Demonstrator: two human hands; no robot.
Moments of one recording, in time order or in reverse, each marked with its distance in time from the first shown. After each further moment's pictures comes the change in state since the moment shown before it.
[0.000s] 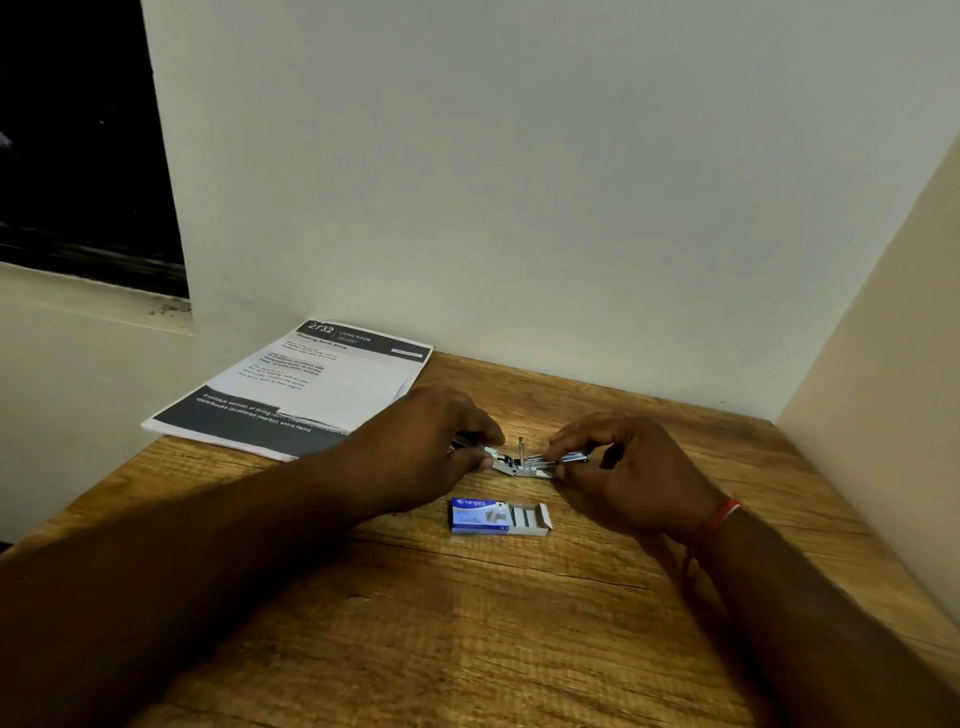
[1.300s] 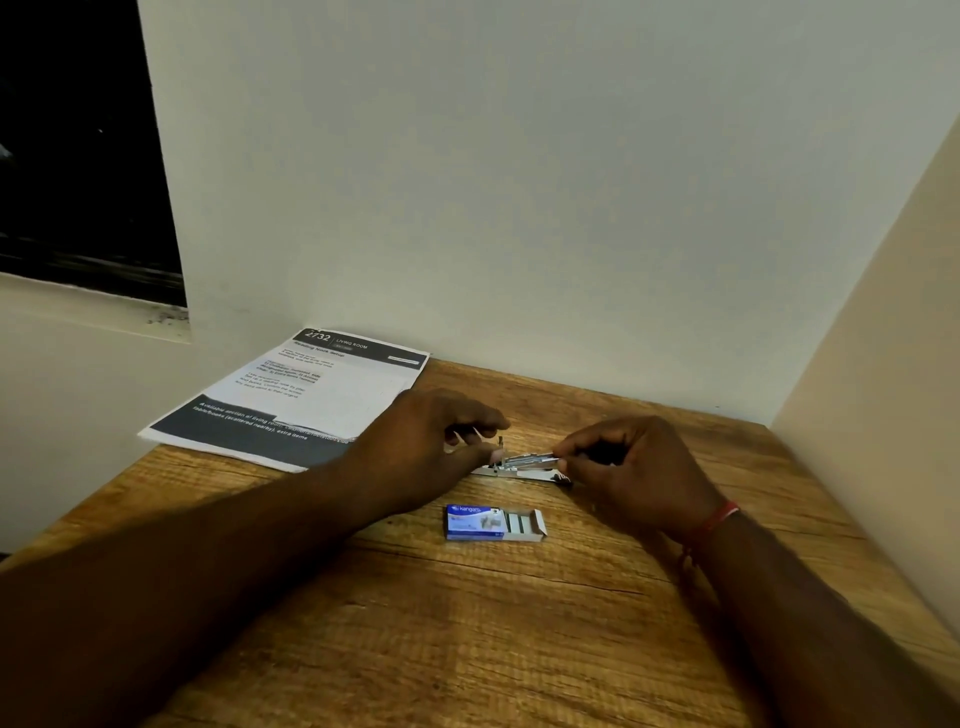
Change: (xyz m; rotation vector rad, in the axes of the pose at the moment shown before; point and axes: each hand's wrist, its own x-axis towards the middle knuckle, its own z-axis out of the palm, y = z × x) left_hand 0.003 0.001 0.009 -0.219 0.130 -0.054; right_hand -0.004 -0.007 -0.004 0.089 0.110 0.127
